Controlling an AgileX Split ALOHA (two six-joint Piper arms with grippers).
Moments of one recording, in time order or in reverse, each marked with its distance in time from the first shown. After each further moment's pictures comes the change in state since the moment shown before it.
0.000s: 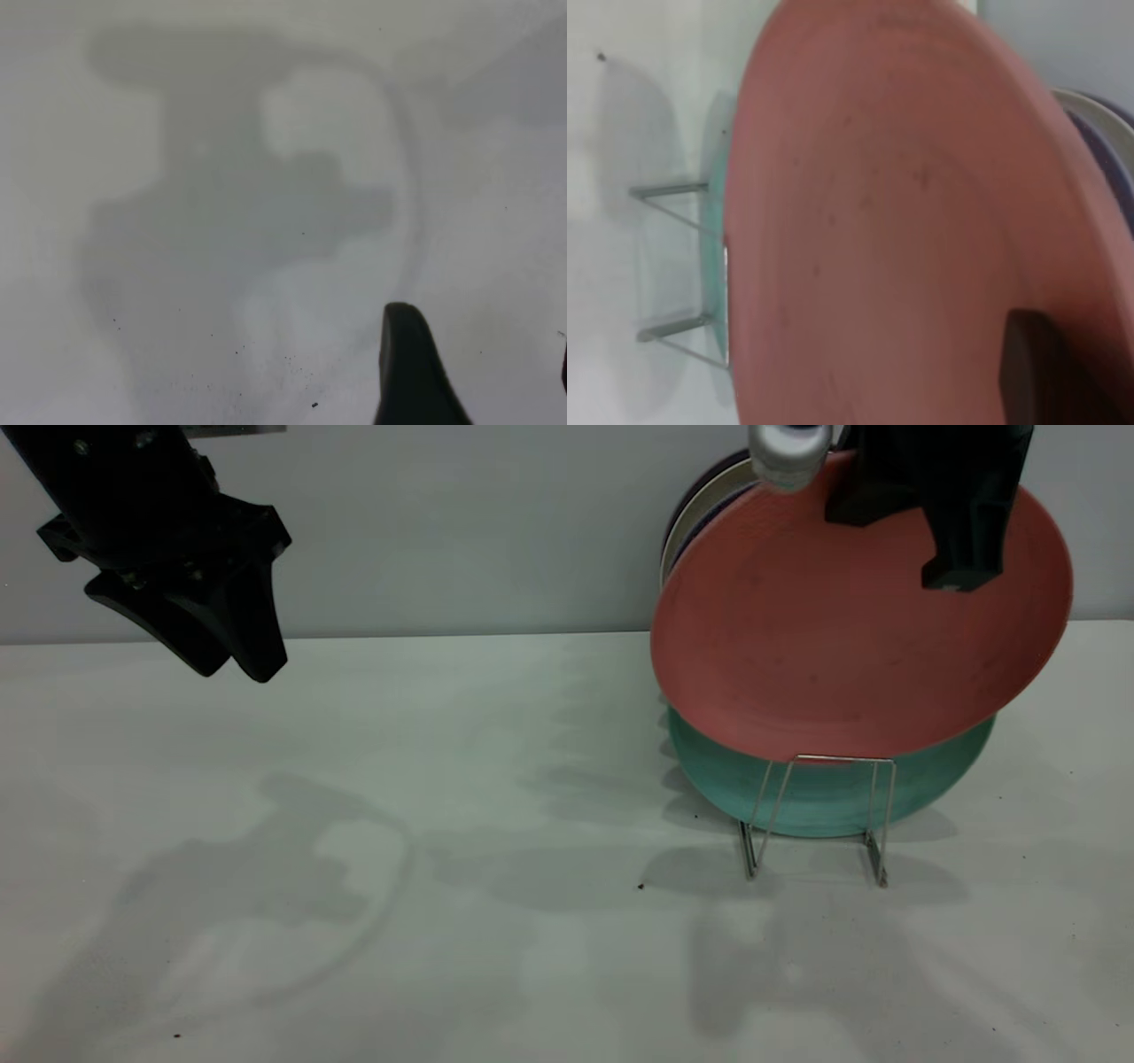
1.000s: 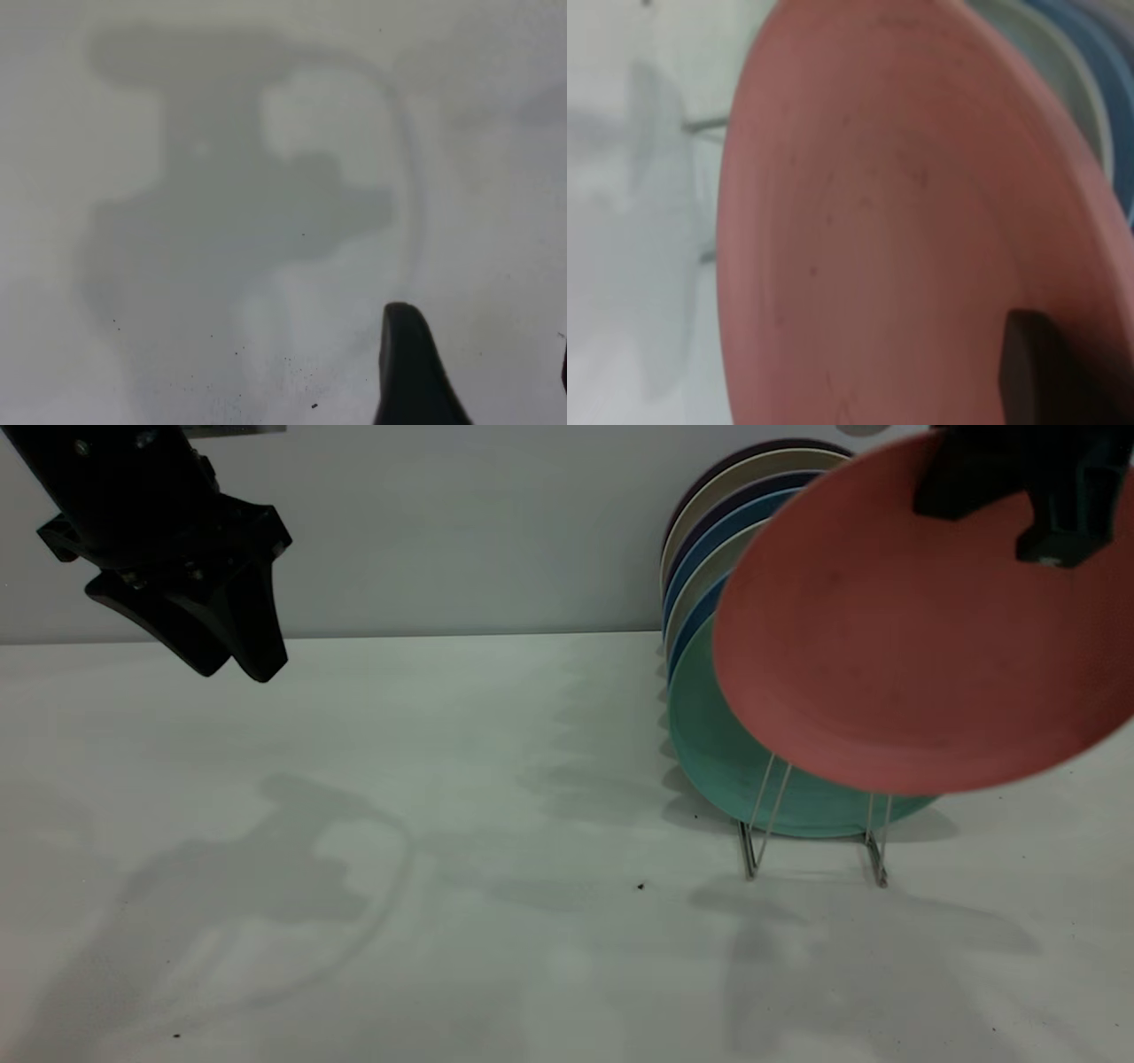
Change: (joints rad) left arm 0.000 0.000 0.000 0.000 -0.001 -0.002; right arm 0.000 -0.110 0.000 0.102 0.179 -0.019
